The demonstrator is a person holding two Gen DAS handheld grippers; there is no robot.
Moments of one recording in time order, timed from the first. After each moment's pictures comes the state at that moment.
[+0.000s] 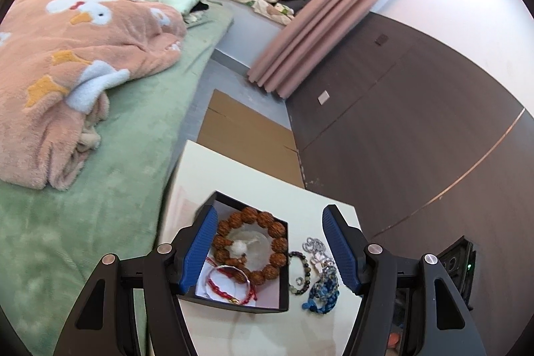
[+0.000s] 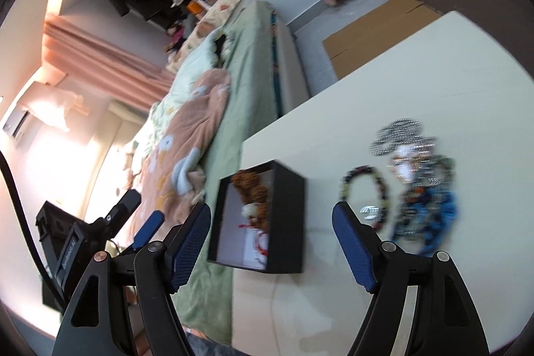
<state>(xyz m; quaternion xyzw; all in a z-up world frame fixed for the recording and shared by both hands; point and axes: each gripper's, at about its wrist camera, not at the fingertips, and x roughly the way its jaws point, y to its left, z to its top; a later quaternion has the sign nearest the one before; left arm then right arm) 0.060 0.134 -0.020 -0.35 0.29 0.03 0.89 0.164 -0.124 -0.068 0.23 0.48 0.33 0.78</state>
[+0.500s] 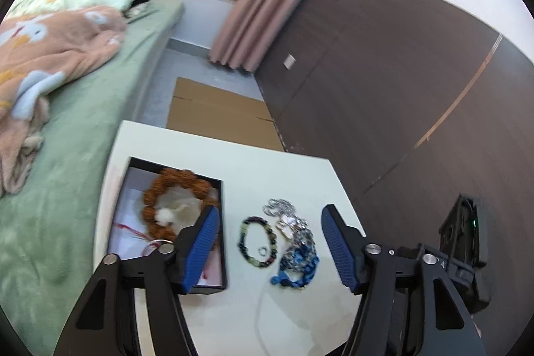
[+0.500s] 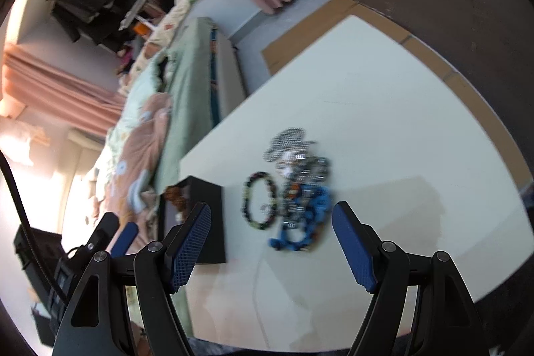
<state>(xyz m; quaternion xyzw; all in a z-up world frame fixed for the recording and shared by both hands) 0.086 0.046 -0.024 -0.25 0.33 -0.05 0.91 0.167 -0.210 -0.074 0.24 0.51 0.22 0.79</state>
